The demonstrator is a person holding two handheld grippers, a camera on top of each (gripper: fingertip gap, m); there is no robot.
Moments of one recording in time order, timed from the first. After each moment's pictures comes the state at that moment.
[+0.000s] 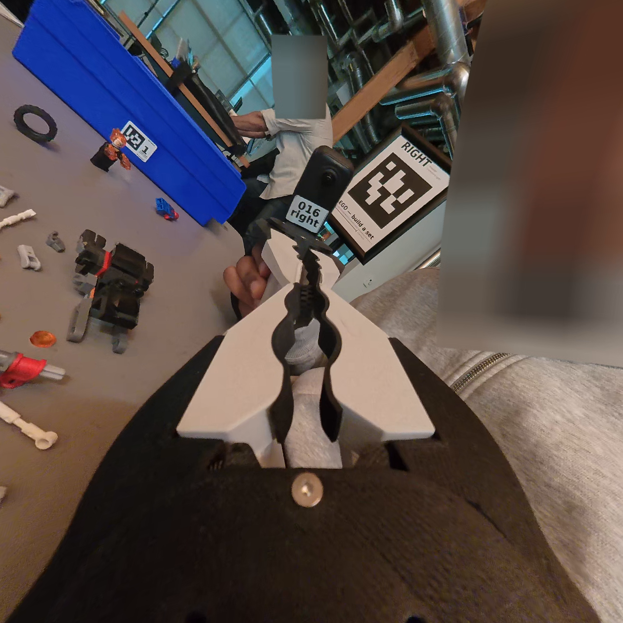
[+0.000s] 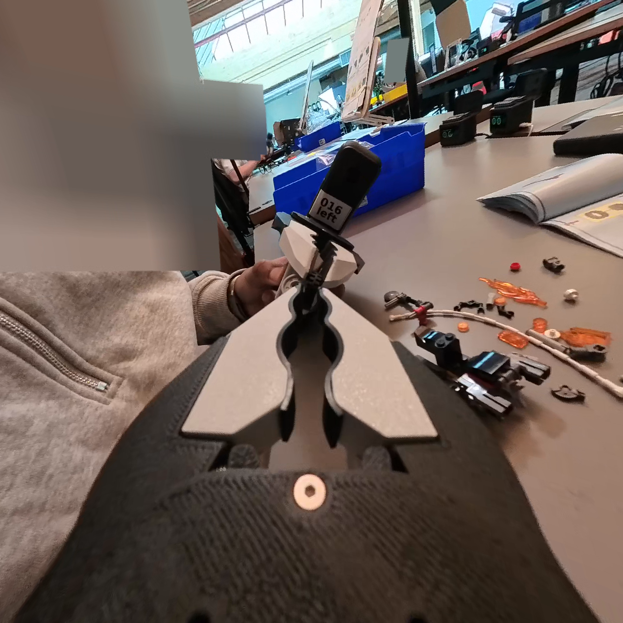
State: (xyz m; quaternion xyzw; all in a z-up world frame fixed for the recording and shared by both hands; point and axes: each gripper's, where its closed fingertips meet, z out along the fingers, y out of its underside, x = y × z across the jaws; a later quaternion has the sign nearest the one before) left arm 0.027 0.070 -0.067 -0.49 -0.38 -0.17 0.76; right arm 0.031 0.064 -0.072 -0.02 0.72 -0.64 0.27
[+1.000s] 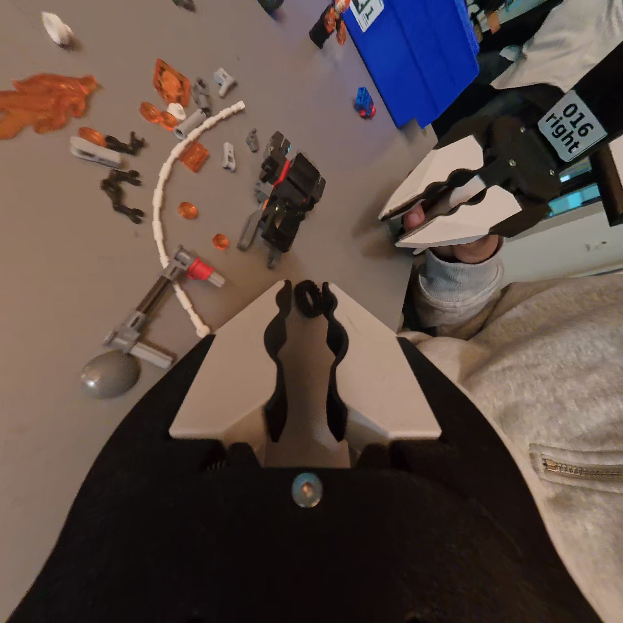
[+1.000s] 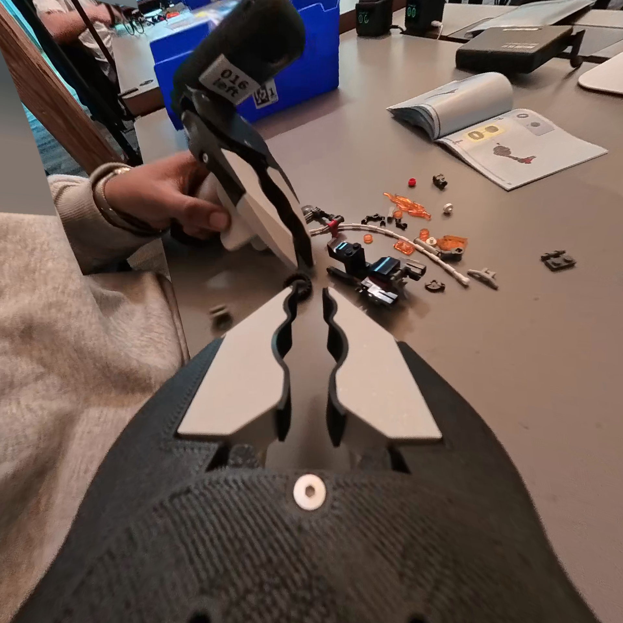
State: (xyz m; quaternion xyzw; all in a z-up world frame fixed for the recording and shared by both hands) left arm 0.003 0.056 -0.156 -0.62 -0.59 -0.07 0.51; right arm -0.013 0.091 -0.117 0.00 0.83 -0.54 0.12
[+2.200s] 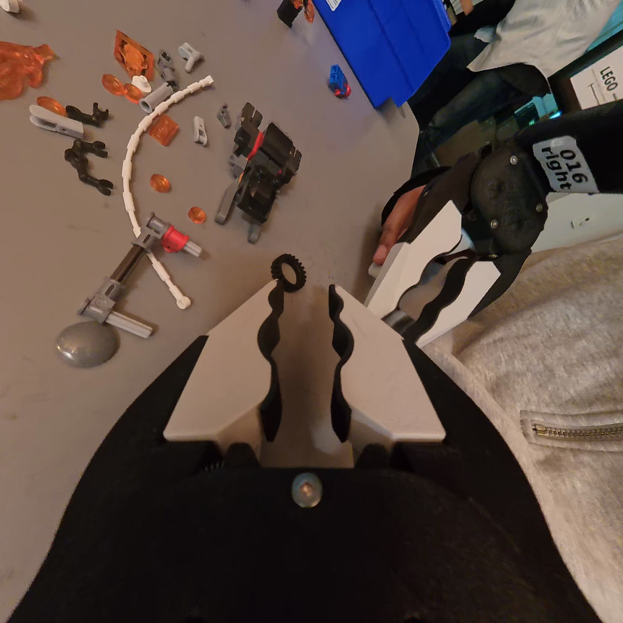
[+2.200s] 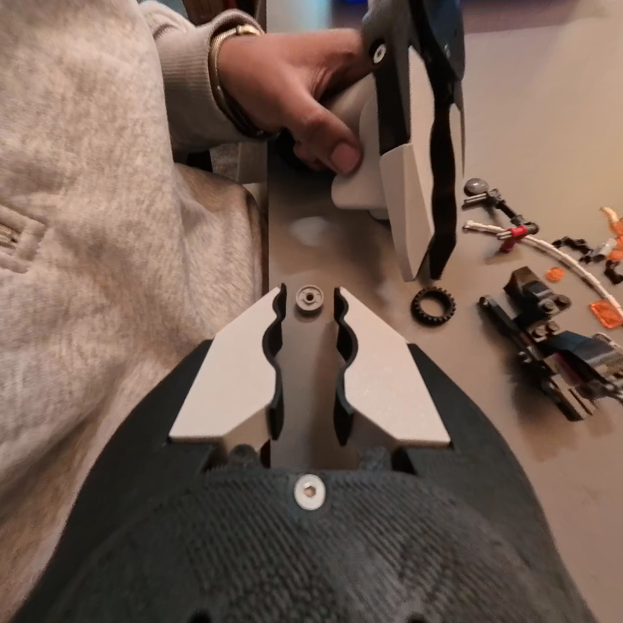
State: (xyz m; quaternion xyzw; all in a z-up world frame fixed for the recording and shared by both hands) left arm 0.022 0.060 -0.154 -0.64 -0.56 -0.07 0.53; right arm 0.083 0.085 -0.149 -0.22 0.86 -0.44 0.16
